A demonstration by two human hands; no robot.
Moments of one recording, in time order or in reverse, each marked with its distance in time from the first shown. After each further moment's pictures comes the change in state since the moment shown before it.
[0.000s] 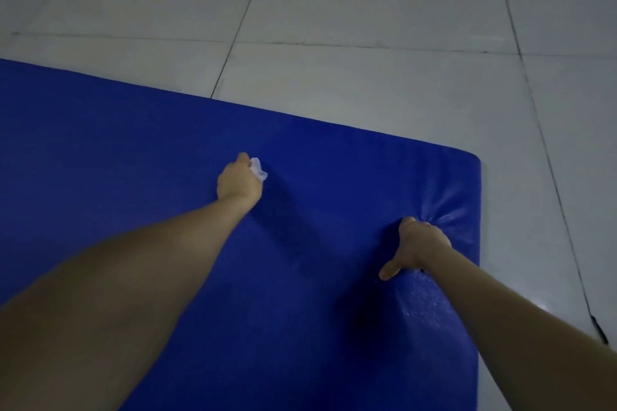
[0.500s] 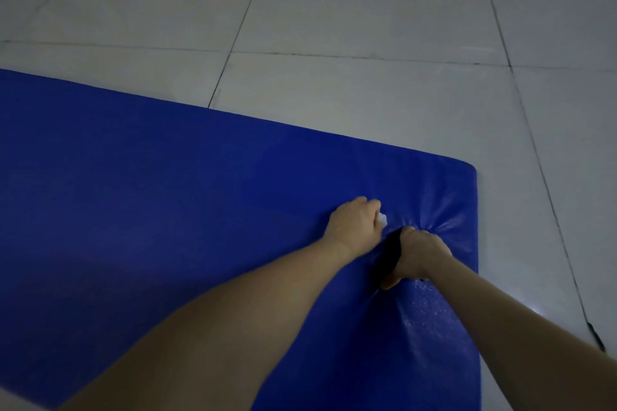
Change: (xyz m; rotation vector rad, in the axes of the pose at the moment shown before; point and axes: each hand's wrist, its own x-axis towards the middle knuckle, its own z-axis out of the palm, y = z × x) left_hand -0.105 0.130 0.083 -0.036 -0.230 0.627; right_hand -0.002 -0.001 -0.002 -0.014 0.029 -0.031
